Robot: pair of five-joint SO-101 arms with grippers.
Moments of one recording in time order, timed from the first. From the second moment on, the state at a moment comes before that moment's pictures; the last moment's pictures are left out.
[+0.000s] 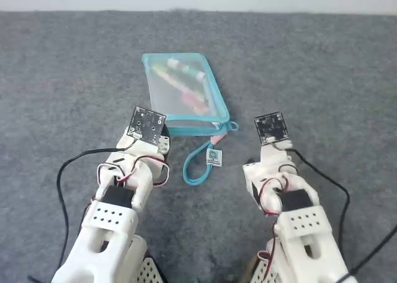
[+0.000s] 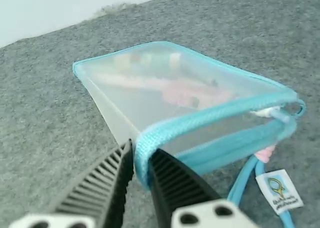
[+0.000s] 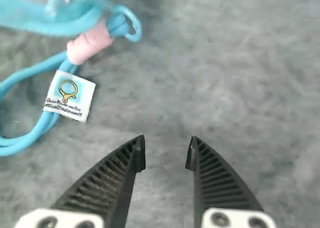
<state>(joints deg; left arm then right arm) 5.9 -54.1 82.9 15.6 -4.8 -15.6 -59.0 80.4 38.7 1.9</state>
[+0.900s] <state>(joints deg) 5.9 -54.1 82.9 15.6 -4.8 1.7 -102.7 95.7 65.0 7.8</state>
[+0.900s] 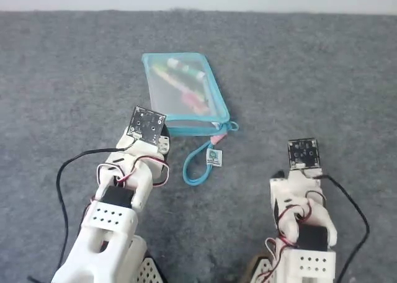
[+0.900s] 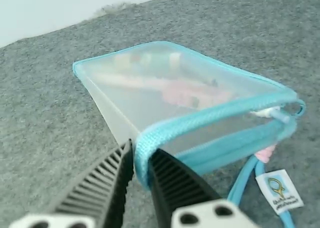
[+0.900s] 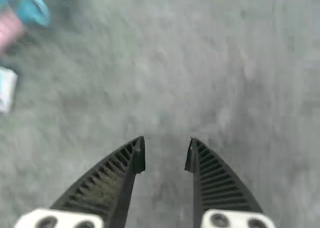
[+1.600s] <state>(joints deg) 5.7 -54.1 82.9 15.6 -4.8 3.3 -102.7 95.7 74.3 8.7</state>
